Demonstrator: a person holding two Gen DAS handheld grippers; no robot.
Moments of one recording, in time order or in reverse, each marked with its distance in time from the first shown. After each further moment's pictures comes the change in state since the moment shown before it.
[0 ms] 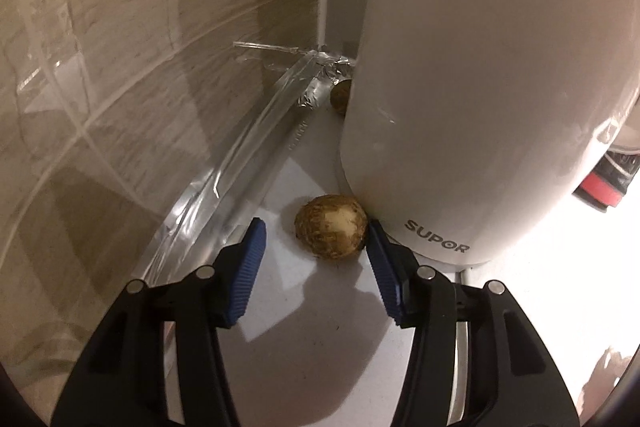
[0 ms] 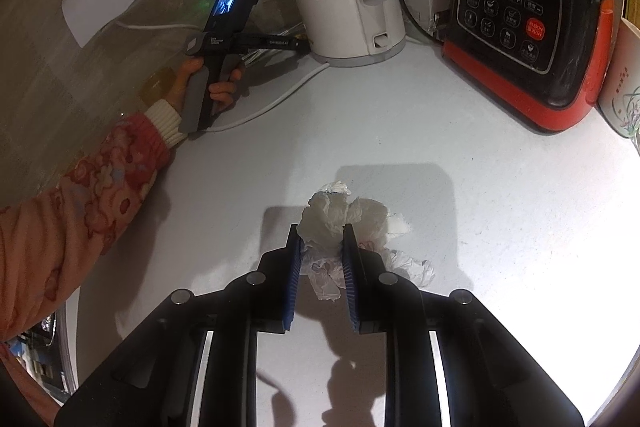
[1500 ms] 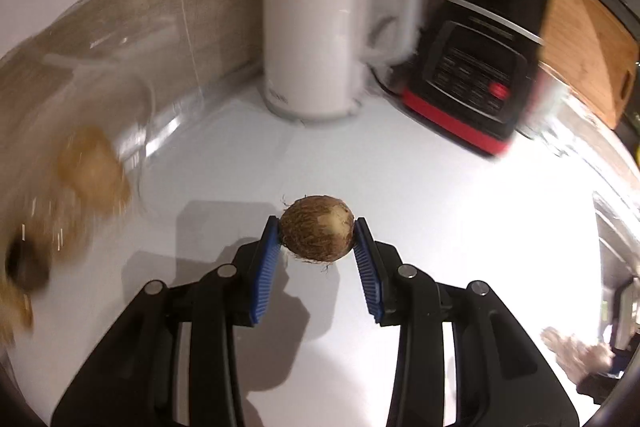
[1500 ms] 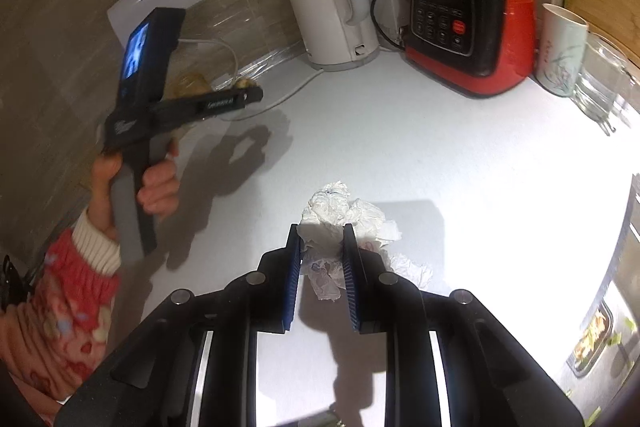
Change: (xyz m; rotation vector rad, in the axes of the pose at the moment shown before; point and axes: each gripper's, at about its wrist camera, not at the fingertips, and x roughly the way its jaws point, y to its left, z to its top) left arm -0.211 -0.210 -0.159 -0.169 -0.062 0.143; right arm -0.098 0.006 -0.077 0.040 -0.093 -0.029
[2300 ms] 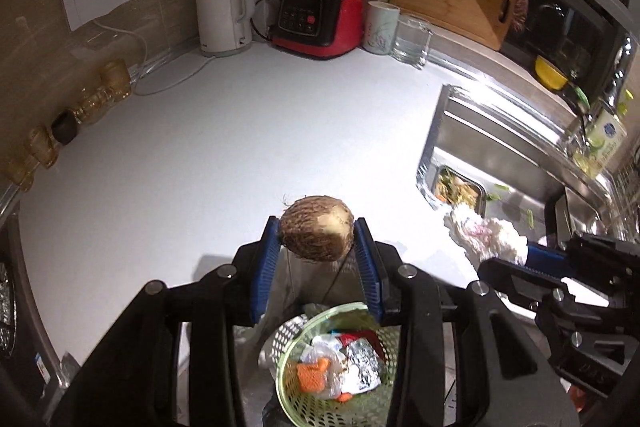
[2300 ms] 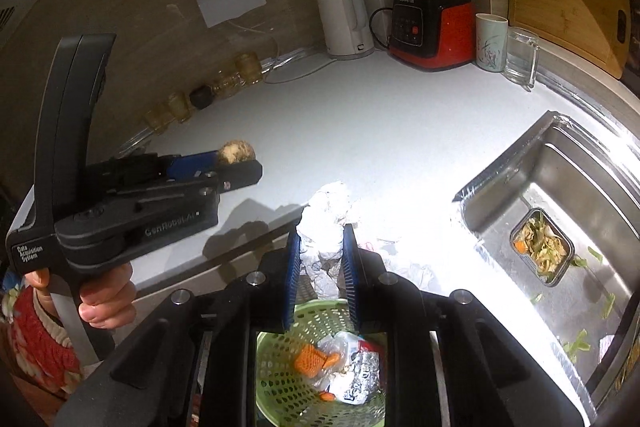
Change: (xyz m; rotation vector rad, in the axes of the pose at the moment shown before) left arm -0.246 -0.194 -0.225 0.053 0.028 -0.057; right arm -0.195 -0.002 -0.186 -0.089 -0.076 0.016
